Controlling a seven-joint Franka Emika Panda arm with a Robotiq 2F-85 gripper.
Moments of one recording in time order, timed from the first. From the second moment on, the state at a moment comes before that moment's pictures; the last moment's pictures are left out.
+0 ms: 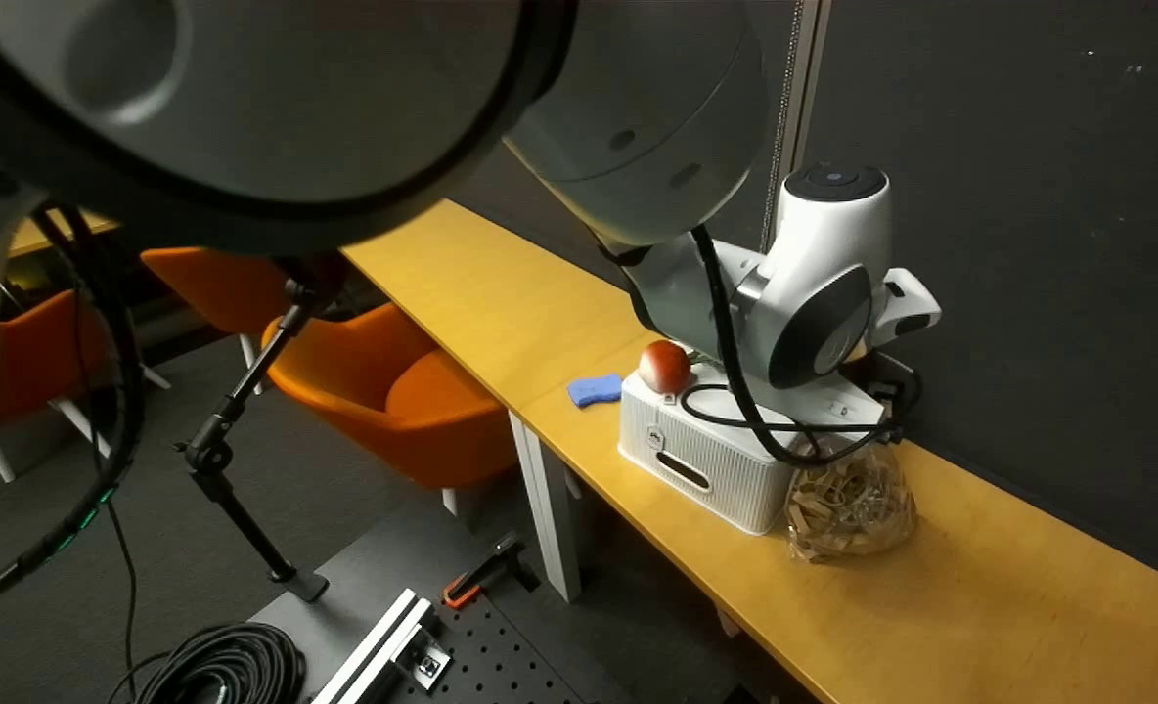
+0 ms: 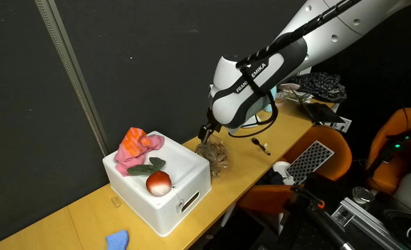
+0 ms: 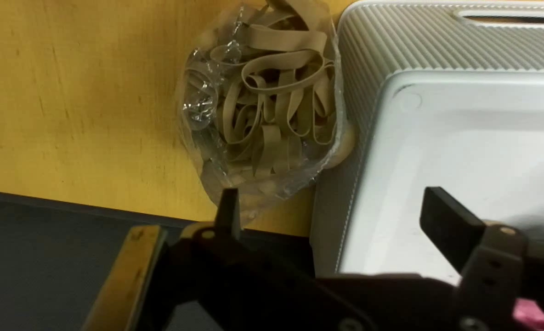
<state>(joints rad) -0.05 0.59 -0.03 -1.90 -0.05 2.80 -0.13</state>
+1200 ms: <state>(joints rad) 0.15 0.72 -0.13 -1.37 -0.12 2.26 0.13</state>
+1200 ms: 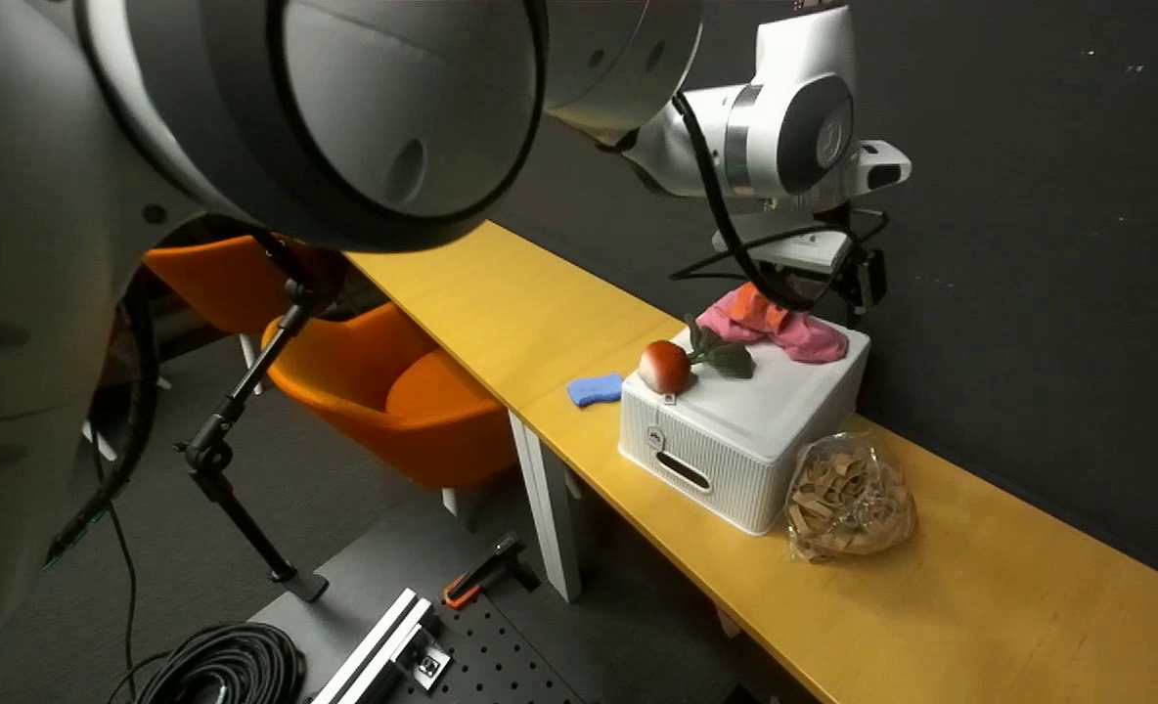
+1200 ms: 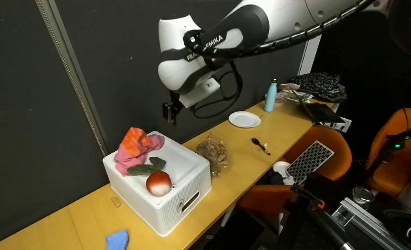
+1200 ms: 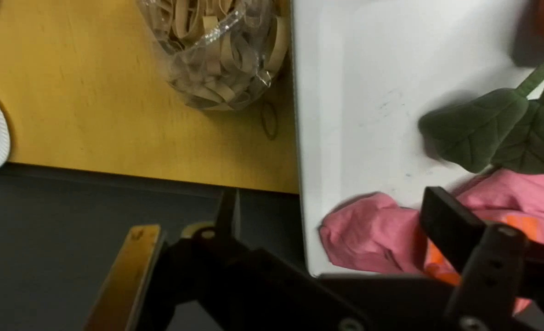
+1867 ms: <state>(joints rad) 0.14 0.74 -0.03 -0.94 -0.01 1.51 0.23</state>
